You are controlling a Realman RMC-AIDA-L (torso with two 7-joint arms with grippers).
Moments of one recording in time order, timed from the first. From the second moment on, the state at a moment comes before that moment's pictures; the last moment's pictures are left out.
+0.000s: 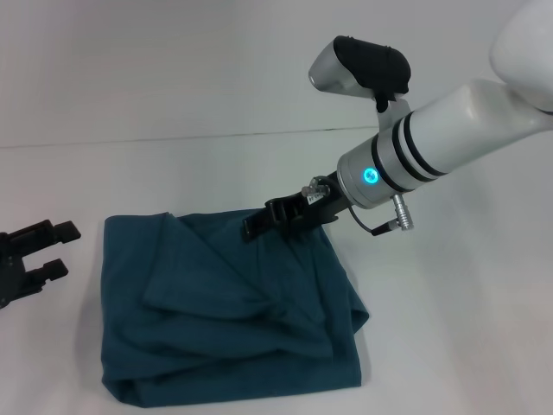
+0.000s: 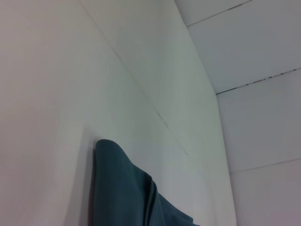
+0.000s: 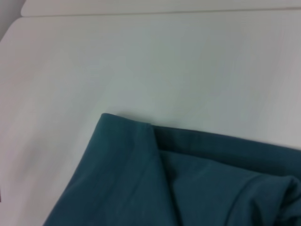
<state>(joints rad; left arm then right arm) -0.44 -2.04 0.40 0.72 2.10 1.50 -2.47 1.05 2.07 -1.20 -0.50 -2.28 -1.03 2.73</state>
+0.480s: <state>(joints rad) -0.45 -2.04 0.40 0.70 2.10 1.47 -2.45 1.04 2.09 -1.21 -0.44 -2.28 -0.92 2.72</state>
